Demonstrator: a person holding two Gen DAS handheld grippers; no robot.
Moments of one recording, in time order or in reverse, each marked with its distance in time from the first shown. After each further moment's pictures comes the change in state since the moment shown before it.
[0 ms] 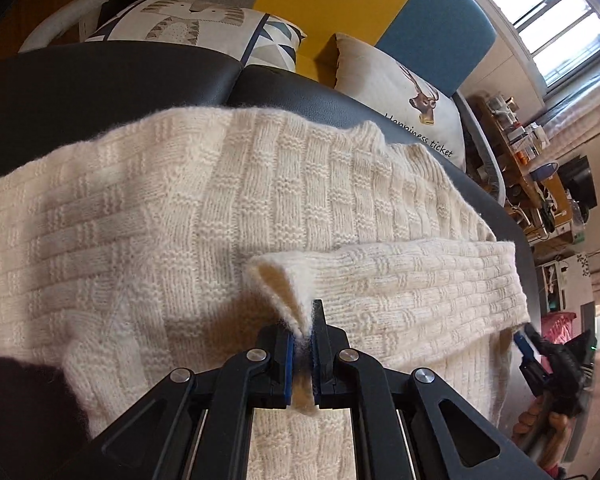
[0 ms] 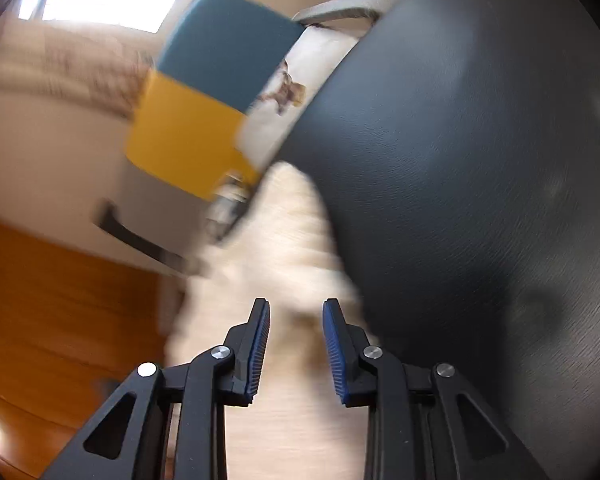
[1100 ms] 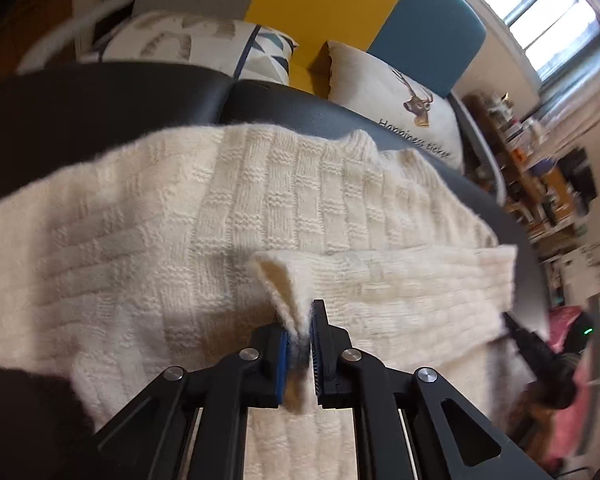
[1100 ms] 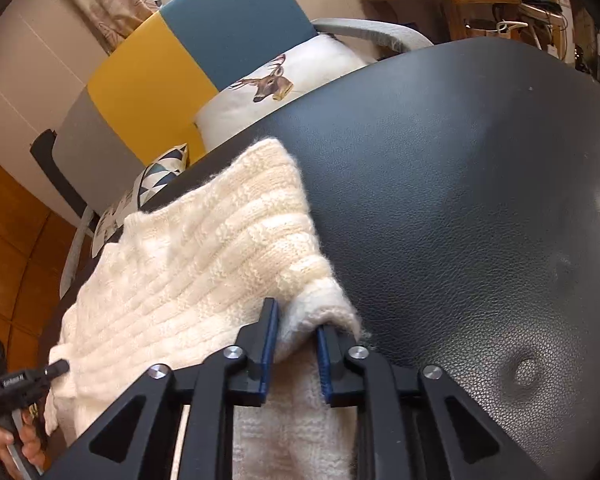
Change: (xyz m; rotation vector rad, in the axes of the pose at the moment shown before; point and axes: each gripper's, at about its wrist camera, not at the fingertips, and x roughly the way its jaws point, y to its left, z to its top) left arm -0.005 -0.004 0.012 0.007 -0.041 -0.005; right arm 0.052 0.033 -0.020 -0.379 -0.041 -0.433
